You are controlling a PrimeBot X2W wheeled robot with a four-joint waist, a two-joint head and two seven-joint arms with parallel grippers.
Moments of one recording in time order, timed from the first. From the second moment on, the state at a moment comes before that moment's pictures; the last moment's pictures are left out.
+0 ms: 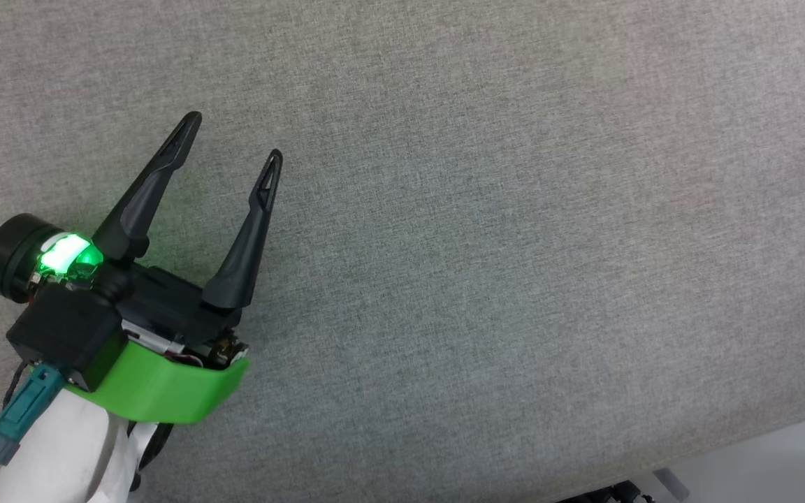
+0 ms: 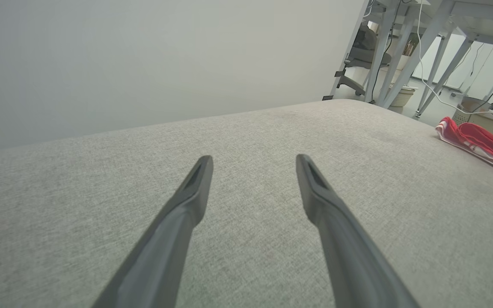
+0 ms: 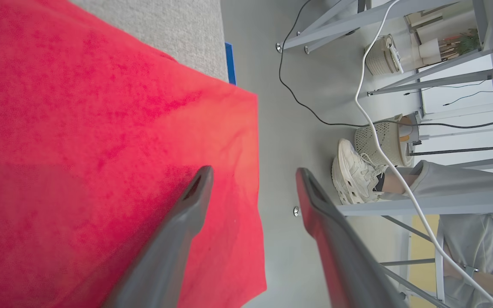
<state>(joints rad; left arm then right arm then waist) -0.27 0.47 -0.27 -0.37 -0.31 -0.11 -0.21 -0.70 -0.62 -0.22 0.77 -0.16 0.13 0.02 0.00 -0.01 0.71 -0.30</state>
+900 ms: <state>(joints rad) -0.14 0.22 -0.15 -0.06 -0.35 -0.12 -0.26 -0.36 -0.23 -0.14 -0.03 0.10 0.13 -0.06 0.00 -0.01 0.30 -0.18</state>
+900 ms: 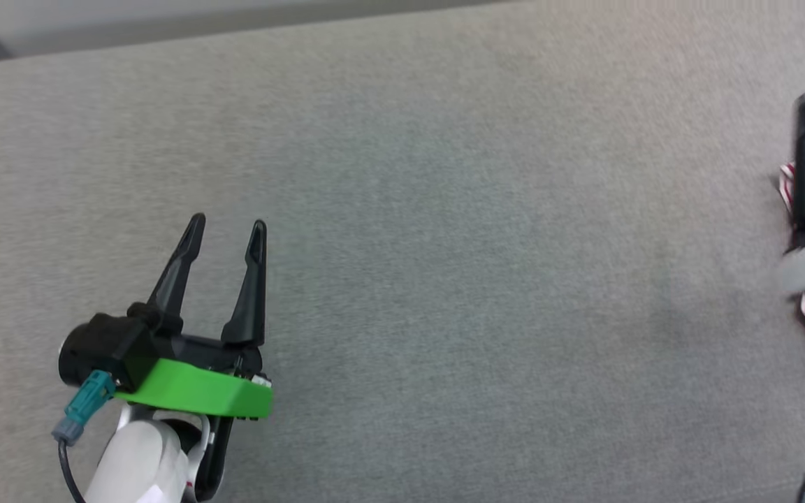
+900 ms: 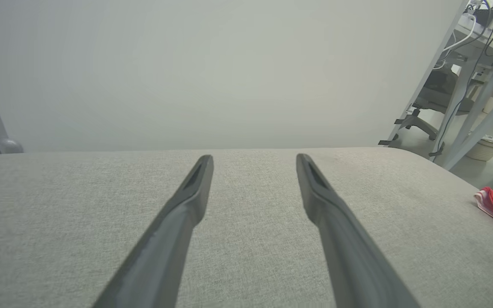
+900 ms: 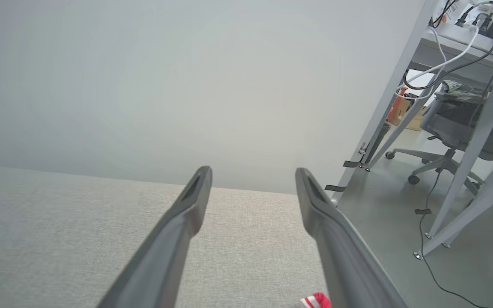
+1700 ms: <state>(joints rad) -0.04 0.12 -0.07 0.04 -0.27 -0.13 -0.26 -0.05 -0.05 -0.02 0.04 0.05 0.13 -0.23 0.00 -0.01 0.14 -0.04</state>
